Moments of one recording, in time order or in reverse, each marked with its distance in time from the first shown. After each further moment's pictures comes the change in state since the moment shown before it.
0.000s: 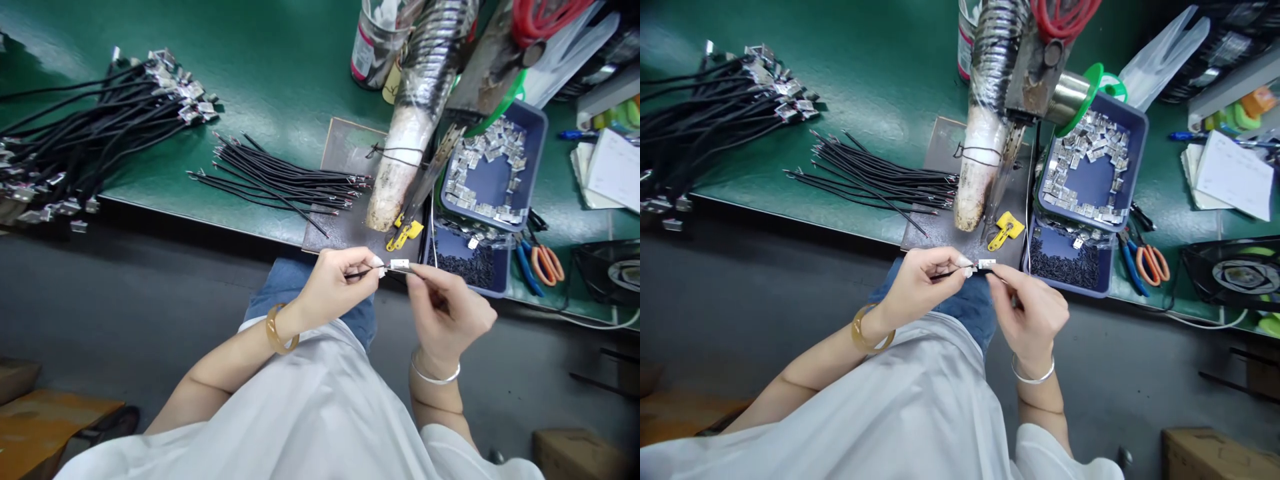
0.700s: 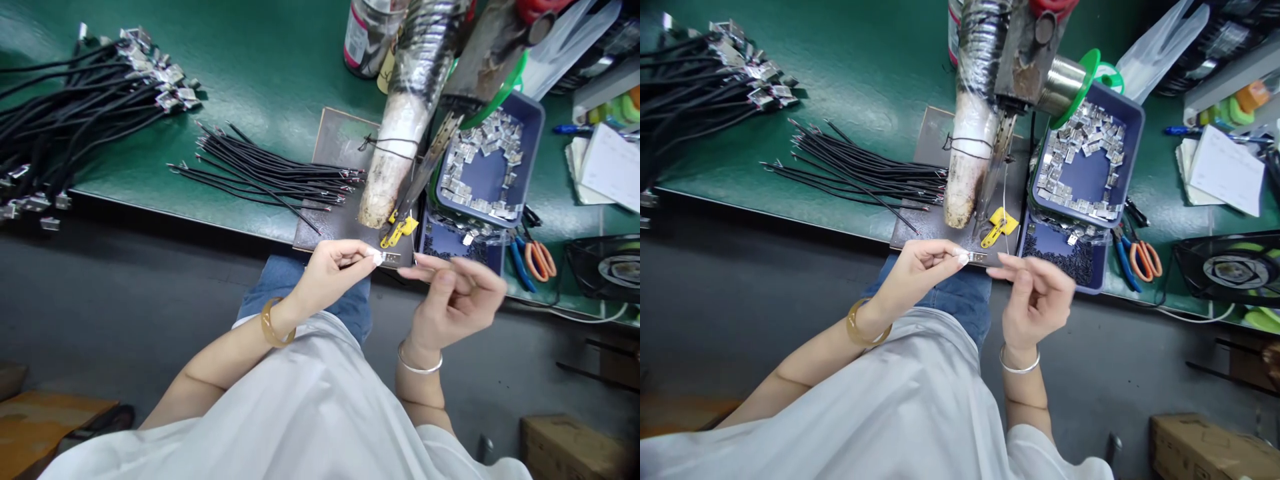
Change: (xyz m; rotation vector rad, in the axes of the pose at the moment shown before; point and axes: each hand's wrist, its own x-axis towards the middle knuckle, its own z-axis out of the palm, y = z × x) left_hand 0.013 -0.003 0.005 -0.295 0.032 -0.103; right_hand -0.005 0.001 0.023 0.420 0.374 0.245
